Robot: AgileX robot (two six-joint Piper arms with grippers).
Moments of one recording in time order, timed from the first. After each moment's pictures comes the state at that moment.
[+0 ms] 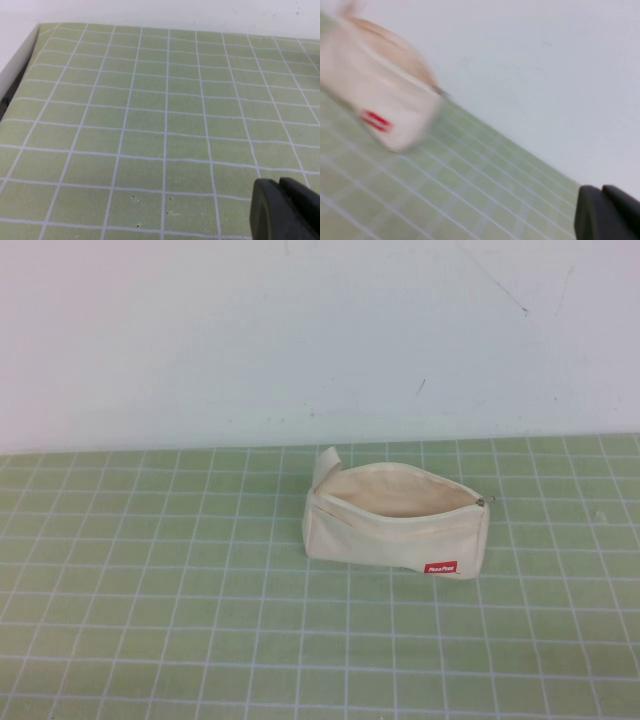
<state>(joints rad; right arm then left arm) 0.26 0.15 -0.05 -0.34 0.08 -0.18 -0.08 -0.01 0.02 0.02 0.37 -0.17</state>
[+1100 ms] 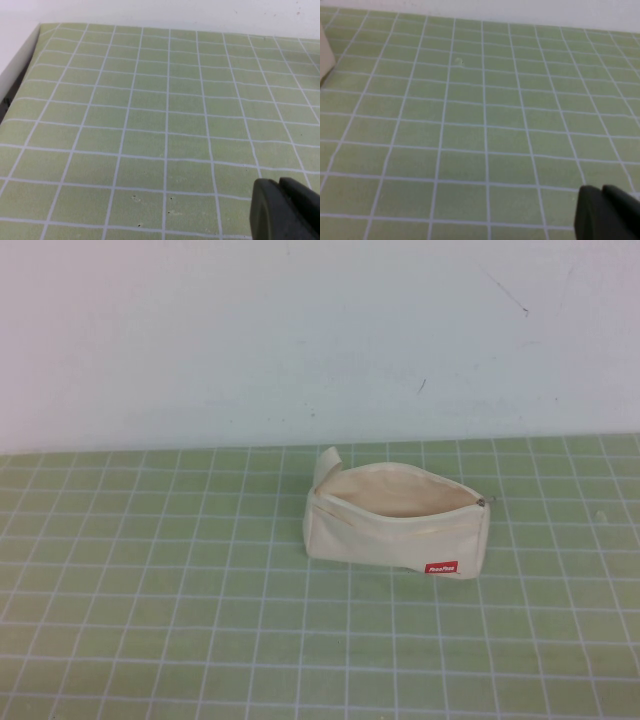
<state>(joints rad) -0.07 -0.01 0.03 -0.10 0.40 -0.03 -0.08 -0.01 0.02 0.02 0.37 -0.17</state>
